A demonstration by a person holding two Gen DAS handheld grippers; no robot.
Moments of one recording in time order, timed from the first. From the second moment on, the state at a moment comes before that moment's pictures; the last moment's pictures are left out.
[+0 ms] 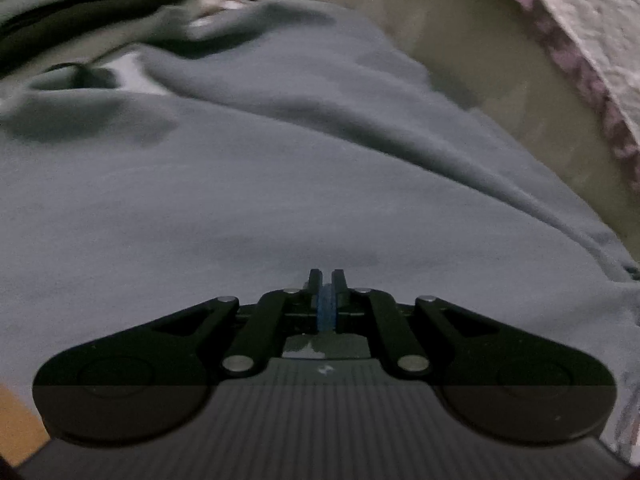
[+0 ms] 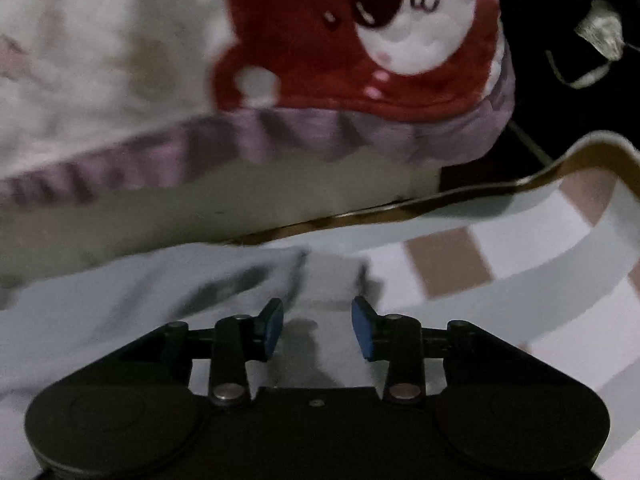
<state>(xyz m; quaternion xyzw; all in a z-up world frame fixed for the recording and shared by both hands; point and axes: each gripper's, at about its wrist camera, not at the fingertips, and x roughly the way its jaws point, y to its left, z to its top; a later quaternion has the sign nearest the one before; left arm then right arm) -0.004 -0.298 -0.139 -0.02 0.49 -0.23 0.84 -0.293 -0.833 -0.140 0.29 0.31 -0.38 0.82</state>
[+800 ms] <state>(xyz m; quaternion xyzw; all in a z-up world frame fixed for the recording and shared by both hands) -0.030 -0.147 -0.095 0.11 0.48 -0.19 0.85 -0.377 -0.633 -0.122 0.33 0.37 -0.27 0.83</state>
